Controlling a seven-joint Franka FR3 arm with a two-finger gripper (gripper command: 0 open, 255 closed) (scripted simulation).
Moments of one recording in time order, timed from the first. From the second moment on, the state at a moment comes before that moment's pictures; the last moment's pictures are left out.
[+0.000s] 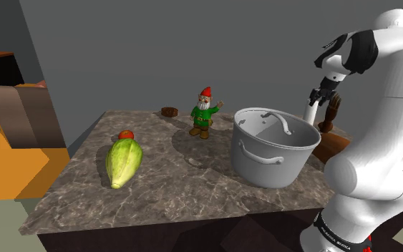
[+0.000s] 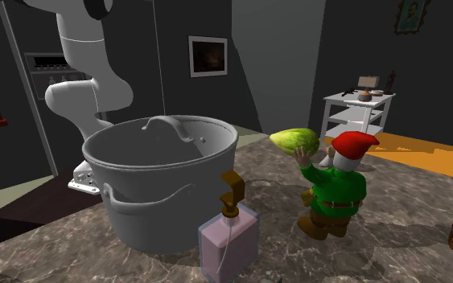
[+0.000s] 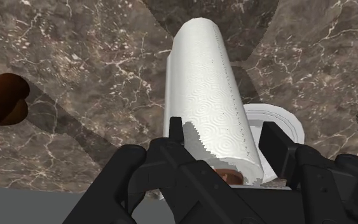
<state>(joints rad) -0.75 0.32 -0.48 -1.67 0.31 2.10 -0.77</state>
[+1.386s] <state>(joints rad) -0.76 0.37 -0.46 -1.77 0.36 2.25 -0.82</state>
